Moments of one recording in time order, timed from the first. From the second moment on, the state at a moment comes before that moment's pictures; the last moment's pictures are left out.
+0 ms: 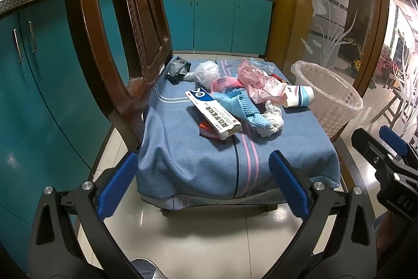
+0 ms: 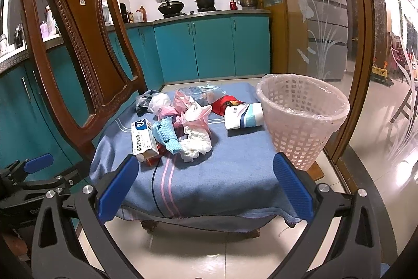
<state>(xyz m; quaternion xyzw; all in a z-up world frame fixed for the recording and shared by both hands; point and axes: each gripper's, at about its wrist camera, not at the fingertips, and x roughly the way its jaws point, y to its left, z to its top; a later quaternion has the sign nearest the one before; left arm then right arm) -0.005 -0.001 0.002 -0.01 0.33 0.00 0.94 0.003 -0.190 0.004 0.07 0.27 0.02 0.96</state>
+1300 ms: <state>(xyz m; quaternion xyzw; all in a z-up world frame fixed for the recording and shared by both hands) -0.003 -0.001 -0.002 -0.01 0.34 0.00 0.94 0.002 -0.194 -0.002 0.06 0.27 0.02 0.96</state>
